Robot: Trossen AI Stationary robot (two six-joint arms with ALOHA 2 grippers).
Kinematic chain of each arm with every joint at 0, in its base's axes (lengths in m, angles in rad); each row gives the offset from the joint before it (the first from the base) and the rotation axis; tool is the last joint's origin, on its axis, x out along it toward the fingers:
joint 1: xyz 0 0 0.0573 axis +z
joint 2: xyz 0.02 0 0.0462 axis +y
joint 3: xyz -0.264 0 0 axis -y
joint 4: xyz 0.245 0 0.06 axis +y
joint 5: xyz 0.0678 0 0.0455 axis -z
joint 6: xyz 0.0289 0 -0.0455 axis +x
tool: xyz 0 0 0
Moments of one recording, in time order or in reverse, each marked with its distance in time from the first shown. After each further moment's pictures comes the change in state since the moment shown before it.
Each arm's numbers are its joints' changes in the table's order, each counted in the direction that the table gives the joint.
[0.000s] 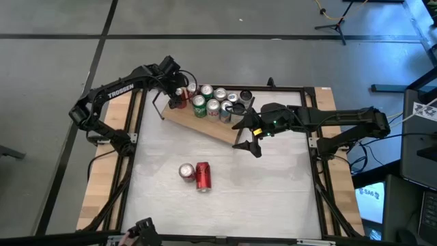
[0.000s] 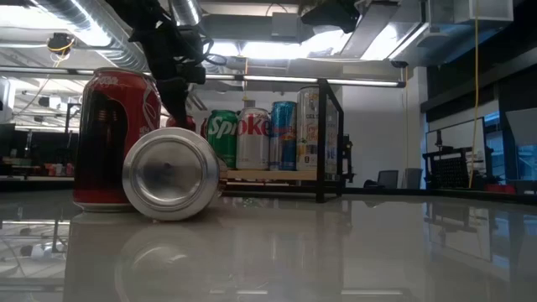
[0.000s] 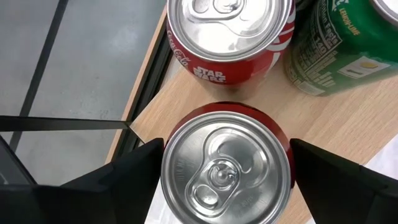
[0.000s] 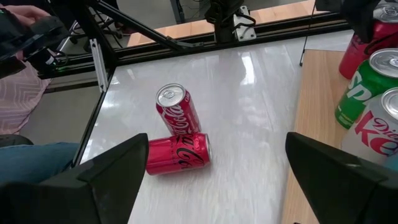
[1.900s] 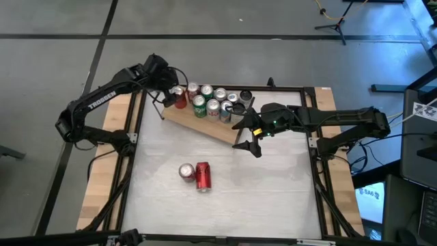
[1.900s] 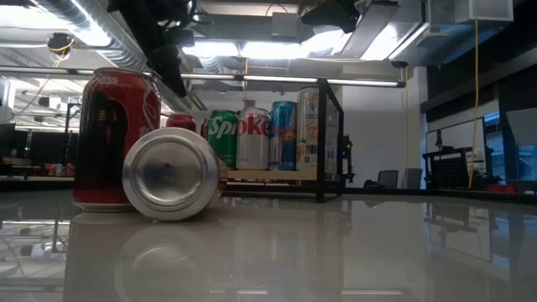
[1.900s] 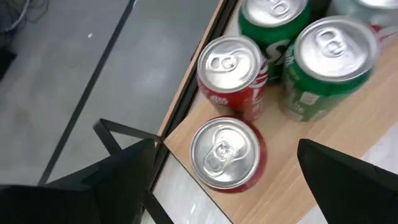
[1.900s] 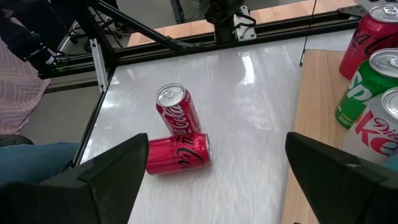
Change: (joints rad) left arm -0.041 -0.214 0.002 0.002 -0.041 -0.031; right arm 0.000 0.000 0.000 0.000 0.000 0.000
